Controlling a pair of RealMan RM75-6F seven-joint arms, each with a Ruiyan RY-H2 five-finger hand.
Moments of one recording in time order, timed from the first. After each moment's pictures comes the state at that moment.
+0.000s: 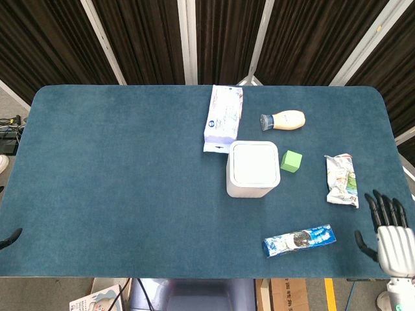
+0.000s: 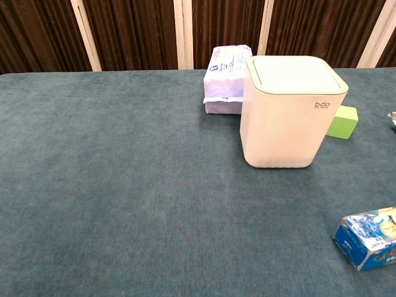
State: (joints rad) left arm 0.04 -1.10 -0.09 -1.72 1.50 1.67 0.17; right arm -0.02 -1.19 0.04 -1.59 -1.57 1.60 -0.05
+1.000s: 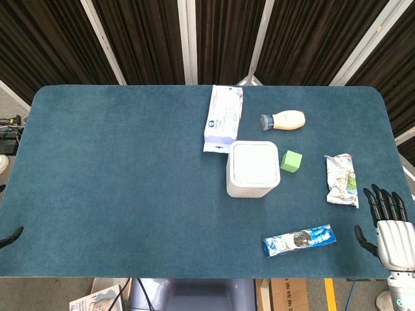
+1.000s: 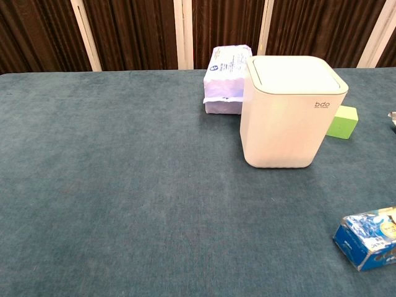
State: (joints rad) left arm 0.03 -1.11 -0.09 -1.70 1.49 1.67 0.17; right arm 0.02 -1.14 0.07 -1.62 -1.55 1.57 -0.06
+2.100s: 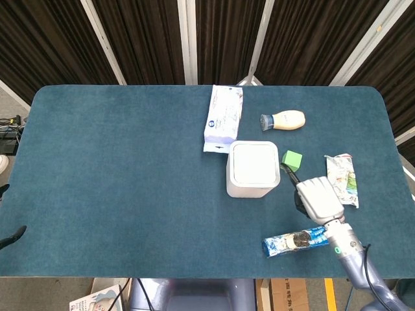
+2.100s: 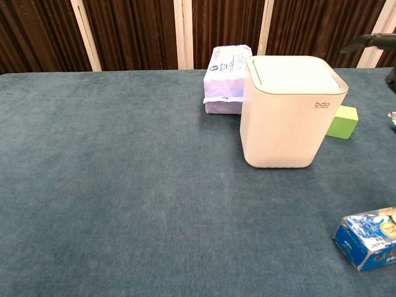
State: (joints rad) left arm 0.02 -1.13 -0.09 -1.71 1.48 1.66 0.20; right arm 0.42 -1.07 0.21 -1.97 -1.27 1.08 -0.47
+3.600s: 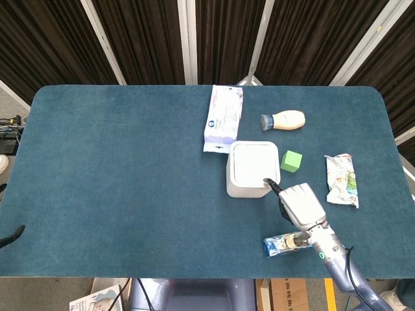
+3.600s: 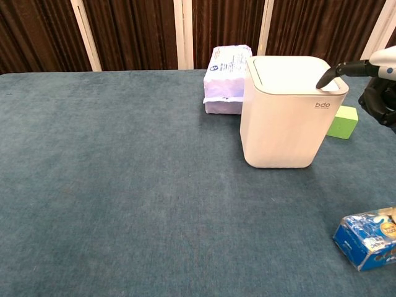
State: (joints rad) left arm 0.02 -1.13 -0.10 -1.70 1.48 1.67 0.20; right arm 0.48 -1.12 0.13 -2.01 -1.25 1.11 -0.57
